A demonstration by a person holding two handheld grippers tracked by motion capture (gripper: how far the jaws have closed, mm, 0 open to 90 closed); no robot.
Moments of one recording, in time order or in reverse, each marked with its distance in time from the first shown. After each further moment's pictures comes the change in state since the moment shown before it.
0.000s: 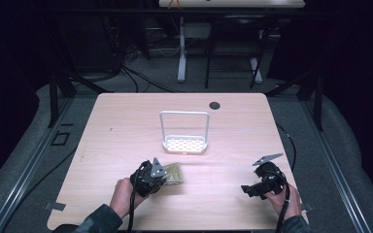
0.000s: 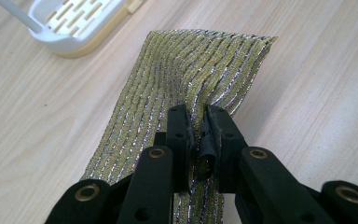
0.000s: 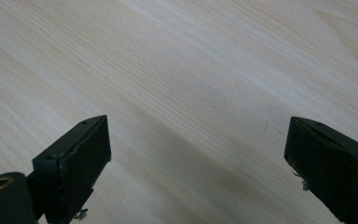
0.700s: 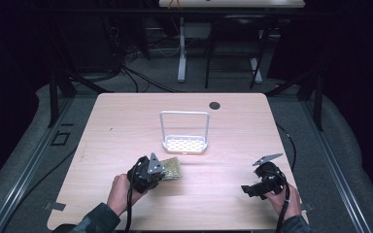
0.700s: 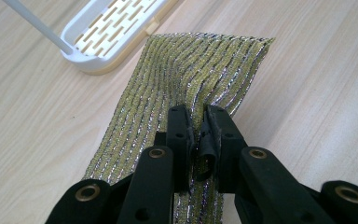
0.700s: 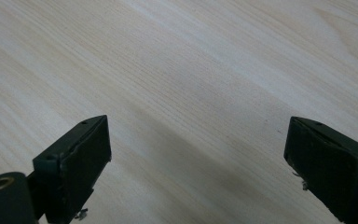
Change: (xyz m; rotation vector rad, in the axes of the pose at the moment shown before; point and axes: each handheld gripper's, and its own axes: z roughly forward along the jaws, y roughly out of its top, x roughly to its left) left arm 0.007 0.009 -0.015 -0.032 0.023 0.013; right arm 0.000 0.000 0.001 0.001 -0.006 -0.004
